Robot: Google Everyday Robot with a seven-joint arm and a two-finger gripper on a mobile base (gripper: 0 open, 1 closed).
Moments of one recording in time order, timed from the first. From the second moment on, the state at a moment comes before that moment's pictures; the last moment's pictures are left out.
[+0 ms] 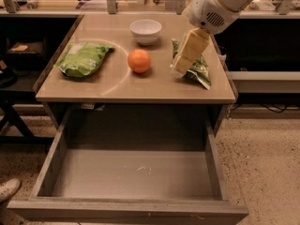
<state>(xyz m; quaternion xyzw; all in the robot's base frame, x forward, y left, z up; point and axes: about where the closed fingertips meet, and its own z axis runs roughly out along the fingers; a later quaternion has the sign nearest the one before) 0.575 -0.082 0.976 -0.62 0.73 0.06 0.29</state>
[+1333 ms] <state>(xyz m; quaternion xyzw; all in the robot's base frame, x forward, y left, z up) 0.653 -0.028 0.934 -0.62 0.73 0.08 0.27</state>
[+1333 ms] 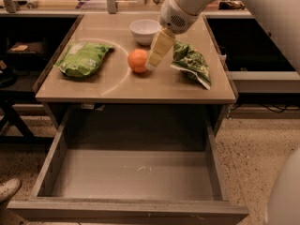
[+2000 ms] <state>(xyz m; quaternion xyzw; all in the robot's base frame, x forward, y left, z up) 0.695 -0.009 0.895 -0.61 0.74 0.12 0.26</state>
